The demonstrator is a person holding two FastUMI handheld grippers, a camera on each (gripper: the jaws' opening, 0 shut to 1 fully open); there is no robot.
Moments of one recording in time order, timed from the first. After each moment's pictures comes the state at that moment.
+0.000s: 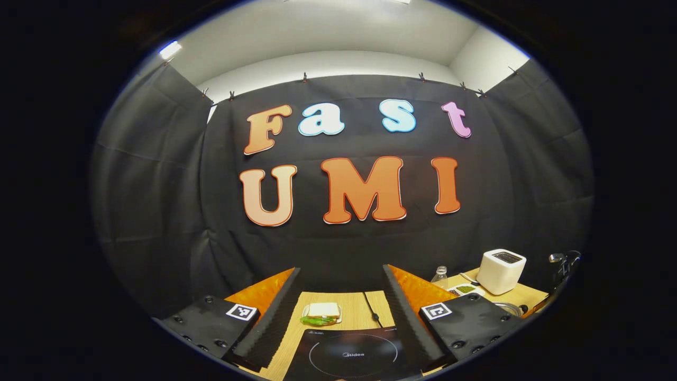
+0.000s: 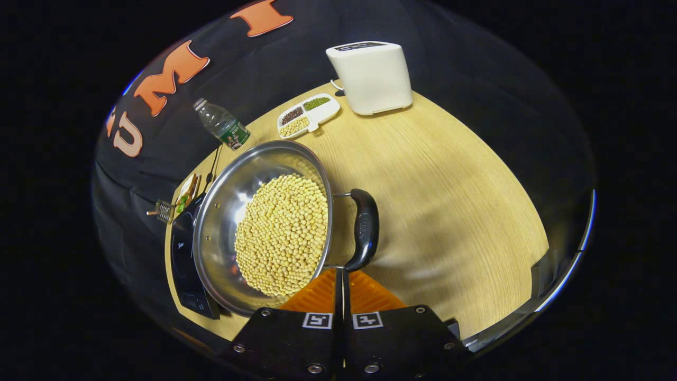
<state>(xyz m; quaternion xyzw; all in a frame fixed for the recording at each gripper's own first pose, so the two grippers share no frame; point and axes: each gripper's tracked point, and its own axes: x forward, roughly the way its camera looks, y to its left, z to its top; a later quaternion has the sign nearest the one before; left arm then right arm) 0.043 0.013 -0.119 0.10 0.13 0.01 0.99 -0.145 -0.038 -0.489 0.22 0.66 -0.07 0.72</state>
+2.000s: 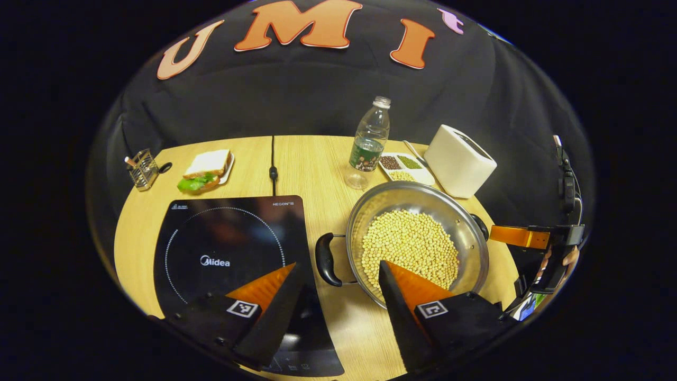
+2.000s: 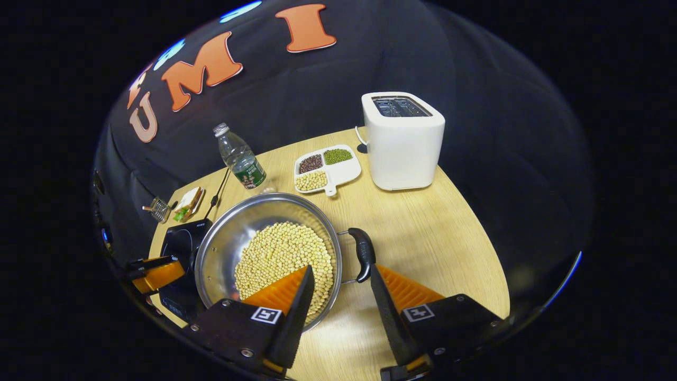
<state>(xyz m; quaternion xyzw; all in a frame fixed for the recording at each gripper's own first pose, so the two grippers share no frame) -0.025 -0.125 -0.423 0.00 0.56 -0.11 0.82 -0.045 -0.060 -0.466 0.13 0.59 -0.03 0.80</state>
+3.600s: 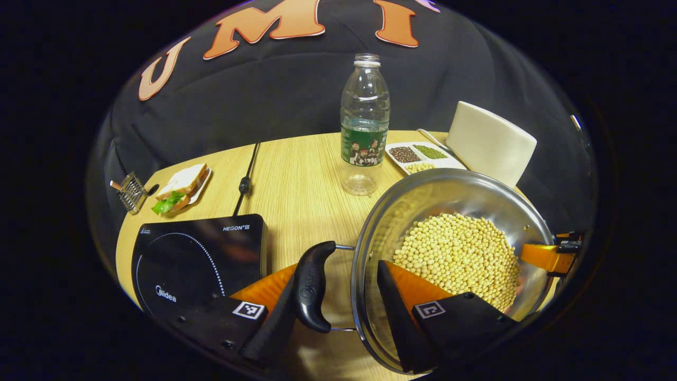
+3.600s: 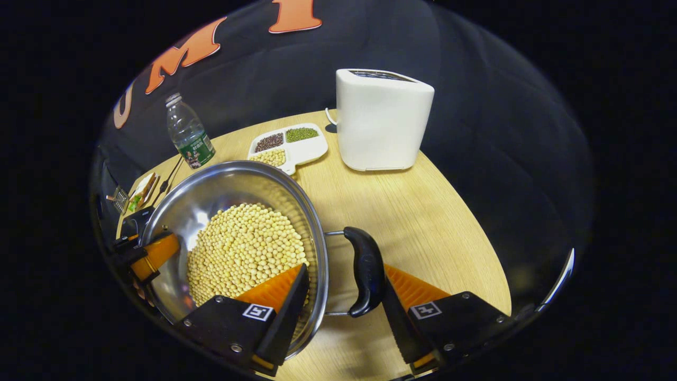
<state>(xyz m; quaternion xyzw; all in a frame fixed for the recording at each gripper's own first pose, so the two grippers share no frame) 0.025 -0.154 -0.531 0.09 0.52 -0.08 0.85 -0.062 -0.084 -0.545 0.06 0.61 -0.11 0.78</state>
